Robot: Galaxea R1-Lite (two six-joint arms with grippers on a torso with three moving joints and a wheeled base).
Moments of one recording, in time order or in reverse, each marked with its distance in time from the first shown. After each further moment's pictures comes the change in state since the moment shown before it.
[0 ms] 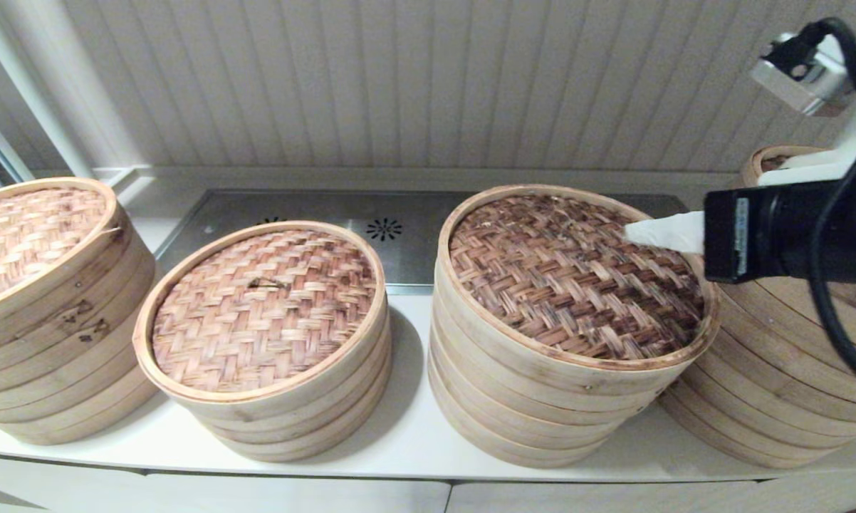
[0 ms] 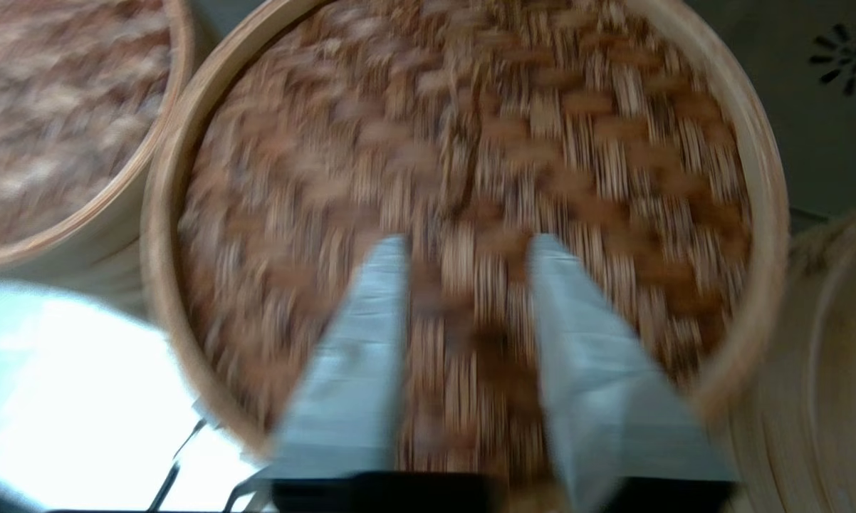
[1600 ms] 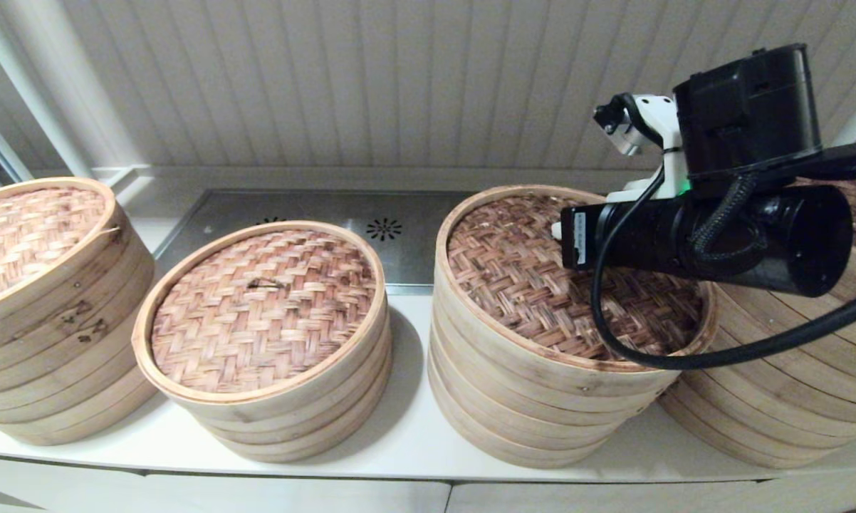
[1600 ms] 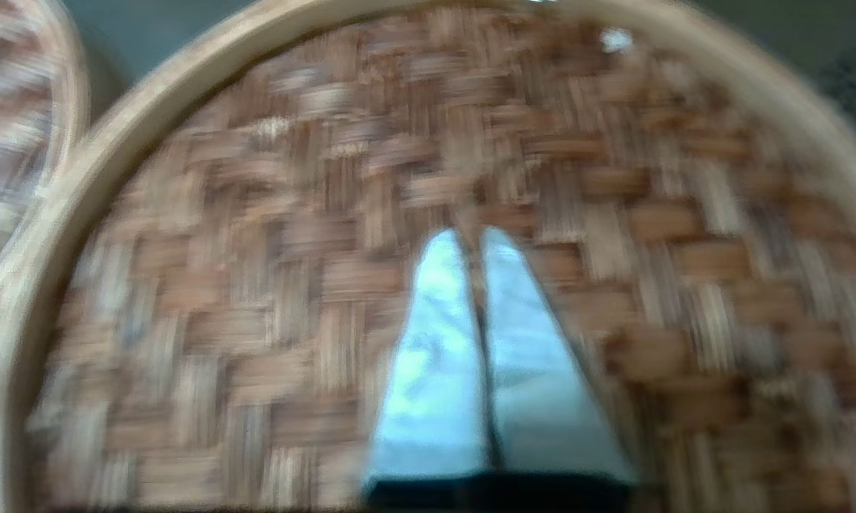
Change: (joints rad) left arm 0.000 0.000 0.000 0.000 0.000 0.000; right arm 0.000 0.245 -0.026 -0.169 -0.077 0.000
